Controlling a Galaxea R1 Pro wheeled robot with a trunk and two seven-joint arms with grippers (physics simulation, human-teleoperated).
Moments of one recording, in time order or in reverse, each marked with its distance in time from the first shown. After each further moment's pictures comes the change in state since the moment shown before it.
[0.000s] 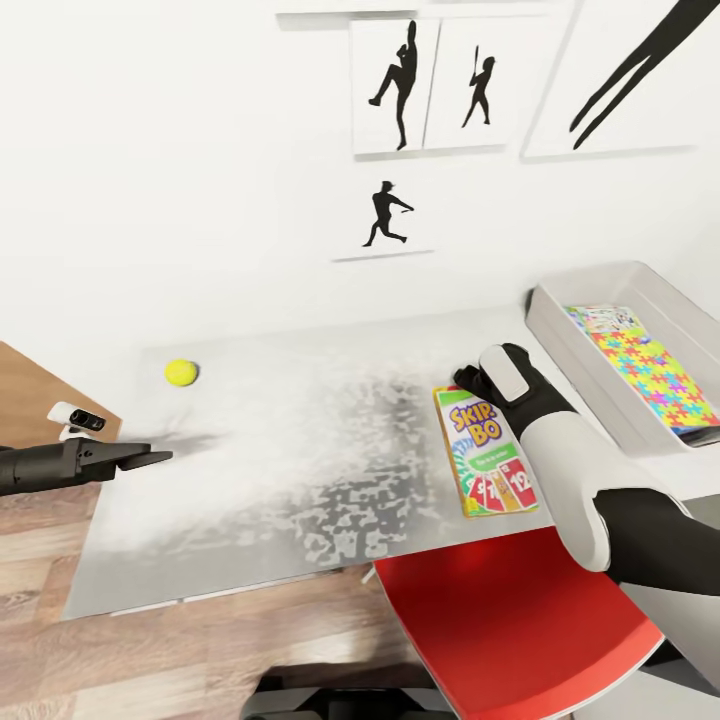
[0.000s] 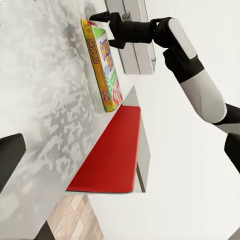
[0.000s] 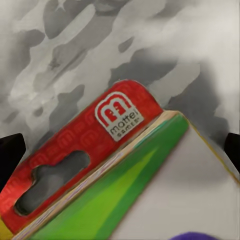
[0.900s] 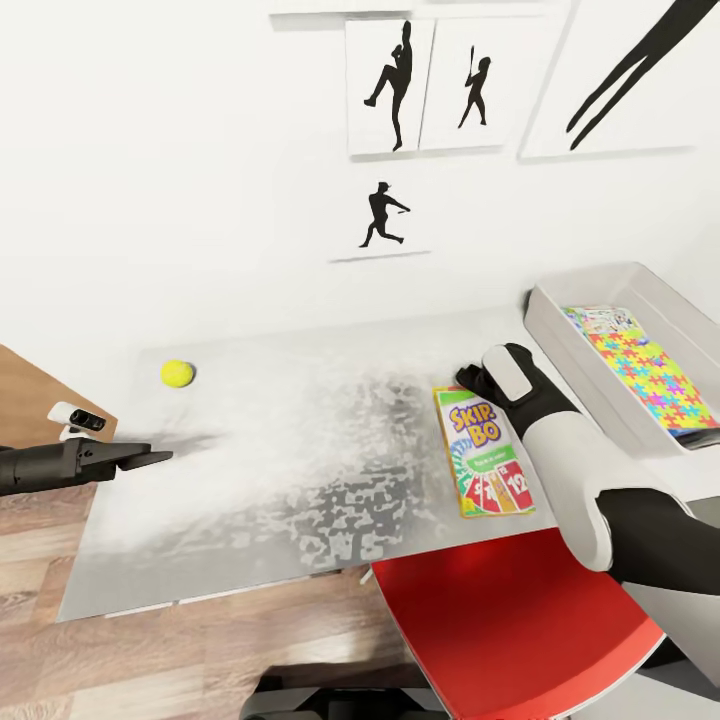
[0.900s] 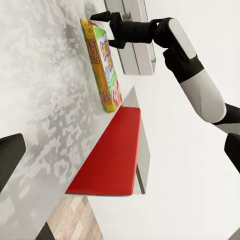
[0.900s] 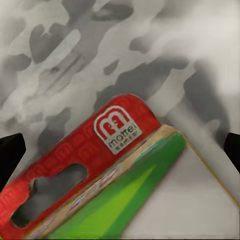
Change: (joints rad) left arm 0.000 -0.001 0.000 0.000 0.000 0.000 0.000; right arm 0.000 -0.008 -0.001 -0.002 -0.015 -0.009 0.001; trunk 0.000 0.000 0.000
